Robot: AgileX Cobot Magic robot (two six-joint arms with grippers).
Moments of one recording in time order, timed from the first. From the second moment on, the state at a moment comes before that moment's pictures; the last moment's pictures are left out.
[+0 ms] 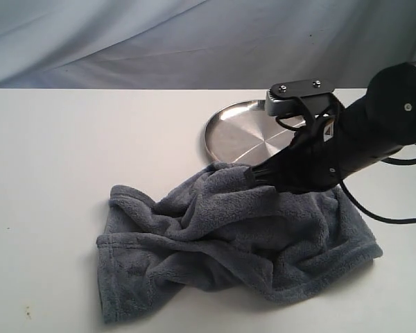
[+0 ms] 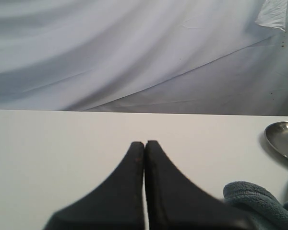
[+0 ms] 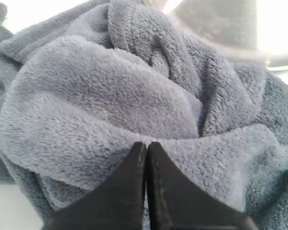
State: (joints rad) left arm -0.03 0.00 0.00 -0.04 0.15 0.01; right arm 0.50 1.57 -0.97 0.10 0.57 0.08
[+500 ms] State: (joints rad) left arm -0.03 0.00 0.00 -0.04 0.15 0.01; right arm 0.53 1.57 -0.97 0.10 0.54 0.08
